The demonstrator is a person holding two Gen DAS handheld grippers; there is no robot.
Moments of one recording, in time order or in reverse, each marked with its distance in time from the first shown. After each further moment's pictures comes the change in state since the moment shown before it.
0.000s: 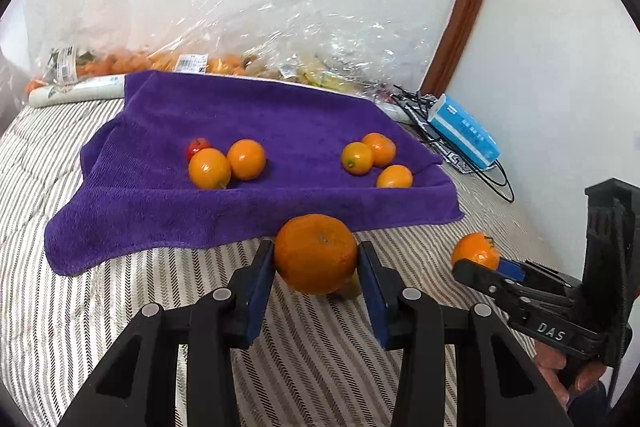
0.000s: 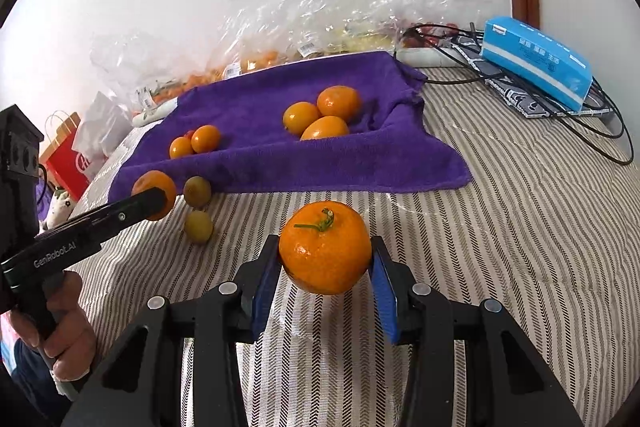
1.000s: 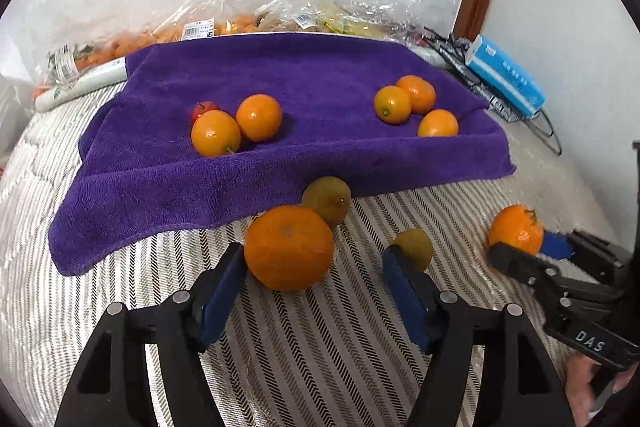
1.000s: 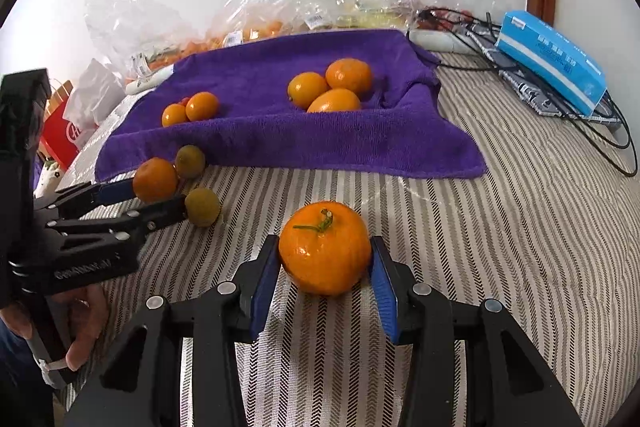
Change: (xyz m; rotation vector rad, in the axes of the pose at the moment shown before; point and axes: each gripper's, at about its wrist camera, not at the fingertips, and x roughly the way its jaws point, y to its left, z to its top) left arm 0.035 -0.002 -0.002 0.060 0.170 0.161; right arm 0.017 0.009 -0.003 -0.059 0.093 -0.035
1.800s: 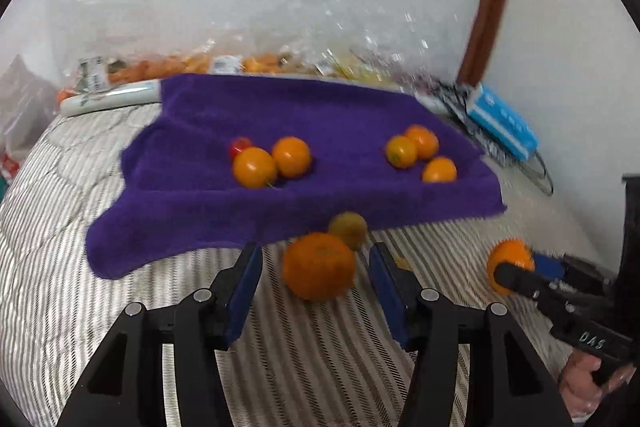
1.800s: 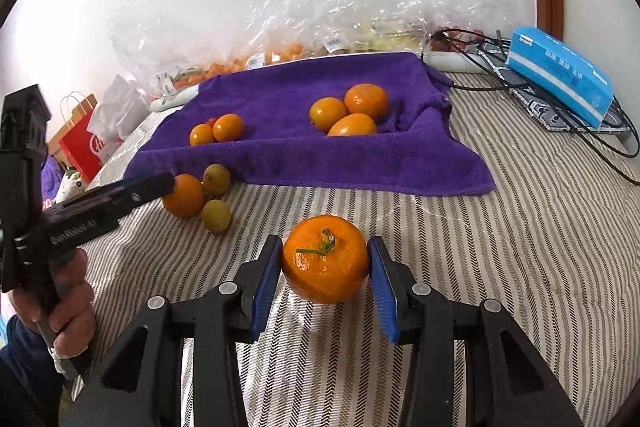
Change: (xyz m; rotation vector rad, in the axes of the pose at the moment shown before) left arm -0.021 0.011 -0.002 -0.031 -0.119 0.010; right arm -0.017 -0.002 -0.002 -0.006 -0.089 0.088
